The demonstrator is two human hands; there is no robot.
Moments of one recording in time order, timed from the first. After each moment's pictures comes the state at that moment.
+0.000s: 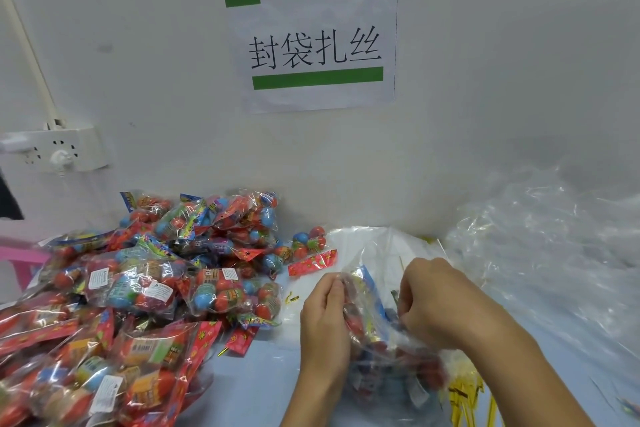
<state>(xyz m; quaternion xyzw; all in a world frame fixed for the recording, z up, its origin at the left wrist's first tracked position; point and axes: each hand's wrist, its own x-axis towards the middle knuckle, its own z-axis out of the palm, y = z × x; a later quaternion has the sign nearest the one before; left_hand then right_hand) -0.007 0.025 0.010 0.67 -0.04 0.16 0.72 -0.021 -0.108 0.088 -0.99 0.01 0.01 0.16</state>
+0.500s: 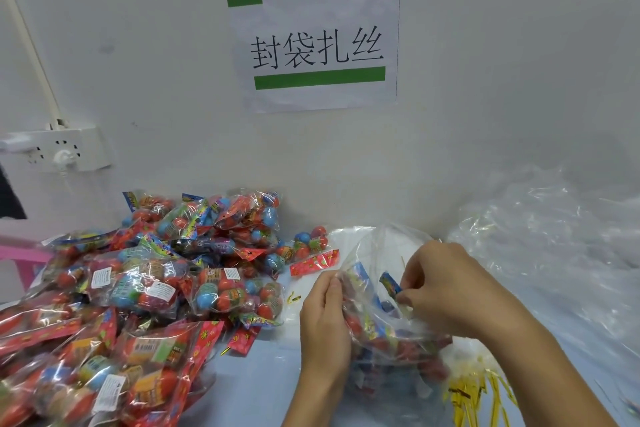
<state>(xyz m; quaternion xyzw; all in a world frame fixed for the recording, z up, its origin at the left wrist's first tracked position) -0.006 0.026 0.011 0.67 -0.03 0.17 0.73 -0.021 -0.116 0.099 -0.98 0.01 -0.04 0.21</state>
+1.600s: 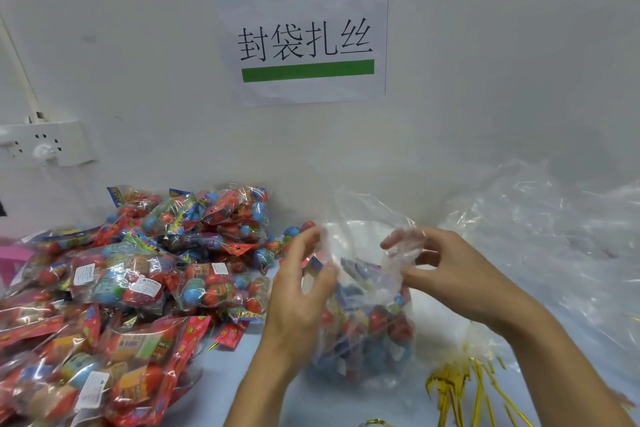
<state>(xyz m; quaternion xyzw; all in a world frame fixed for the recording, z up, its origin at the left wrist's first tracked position) -0.011 0.057 0.036 0.73 -0.20 0.17 0.63 -0.014 -0.151 0.080 -0.84 -0.11 -0.06 0.53</state>
